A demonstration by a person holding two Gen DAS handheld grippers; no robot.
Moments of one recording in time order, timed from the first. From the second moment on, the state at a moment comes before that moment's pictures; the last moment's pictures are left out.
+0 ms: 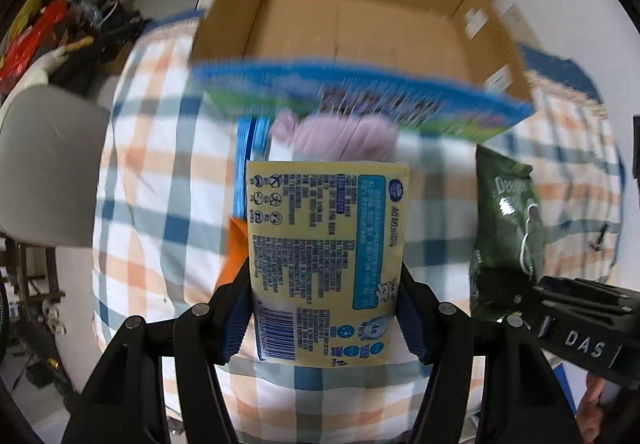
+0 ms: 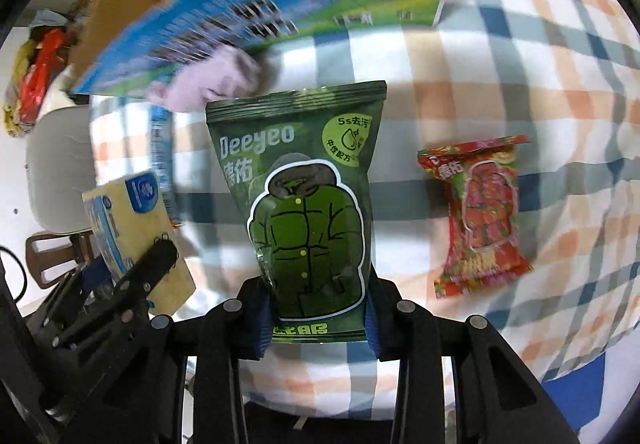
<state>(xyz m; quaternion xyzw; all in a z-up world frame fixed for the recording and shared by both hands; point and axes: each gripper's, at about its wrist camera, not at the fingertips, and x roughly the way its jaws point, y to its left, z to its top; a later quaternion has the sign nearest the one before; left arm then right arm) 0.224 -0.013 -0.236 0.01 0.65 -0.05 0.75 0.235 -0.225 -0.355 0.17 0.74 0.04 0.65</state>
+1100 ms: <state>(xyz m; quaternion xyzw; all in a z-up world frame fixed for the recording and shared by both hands) 0.542 -0.069 -0.300 -0.04 0.71 -0.14 0.68 0.488 -0.257 -0.301 0.16 0.67 -0.03 0.72</state>
